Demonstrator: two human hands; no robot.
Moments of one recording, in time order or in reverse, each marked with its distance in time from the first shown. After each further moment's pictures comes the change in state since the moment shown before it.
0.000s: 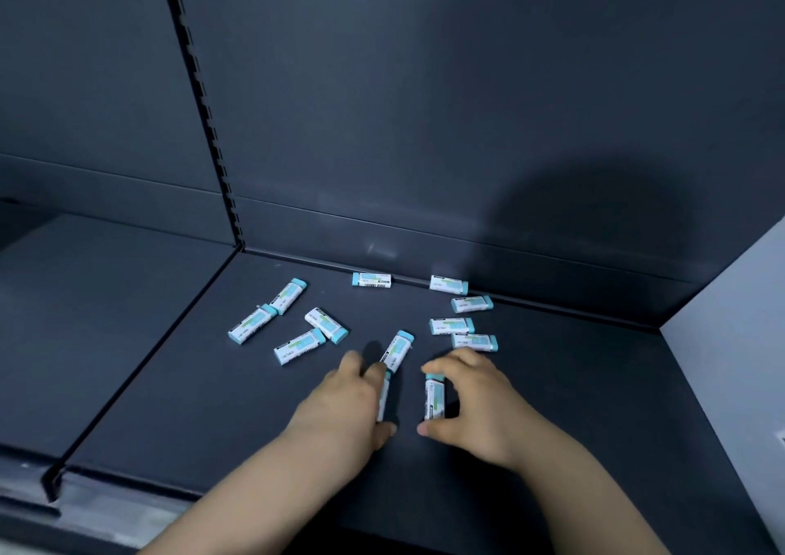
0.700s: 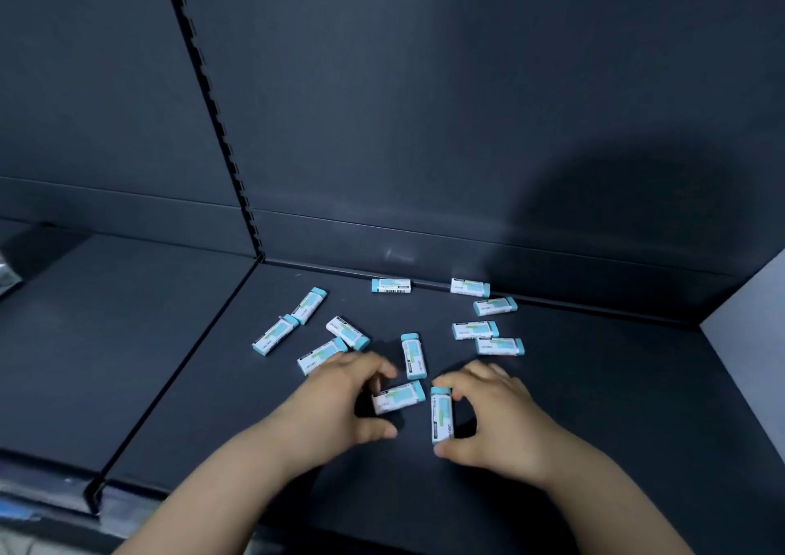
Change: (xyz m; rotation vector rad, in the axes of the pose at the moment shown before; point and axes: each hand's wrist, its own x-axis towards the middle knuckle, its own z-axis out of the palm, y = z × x) left_hand 0.006 -0.047 -0.016 -0.276 0.100 0.265; right_hand 0.004 -0.007 0.005 -0.085 -0.038 -0.046
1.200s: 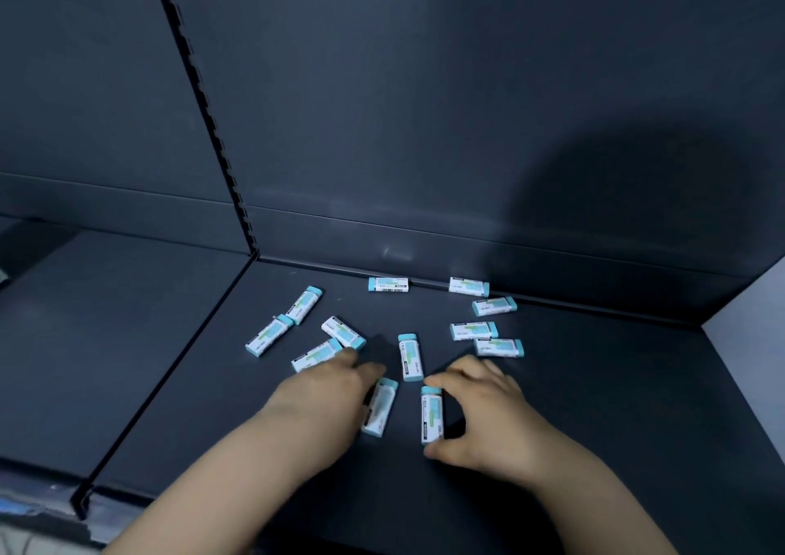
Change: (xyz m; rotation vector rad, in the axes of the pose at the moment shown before) left_hand 0.004 0.014 -0.009 0.393 -0.144 -0.116; right_hand 0.006 -0.006 0.000 -0.036 0.009 -0.005
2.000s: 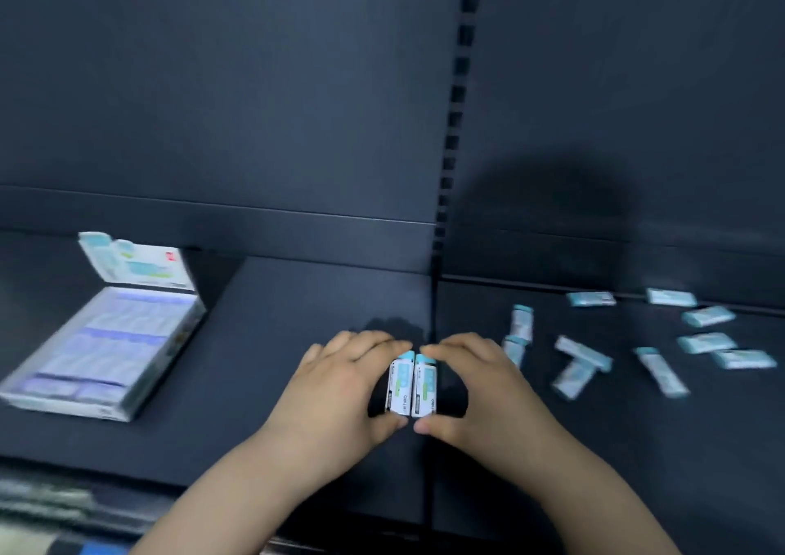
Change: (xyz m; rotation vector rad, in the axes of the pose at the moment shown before) left_hand -0.087 -0.270 -0.037 -0.104 0.431 0.196; right_hand 0.117 -0.267 0.073 0.205 0.263 -0.032
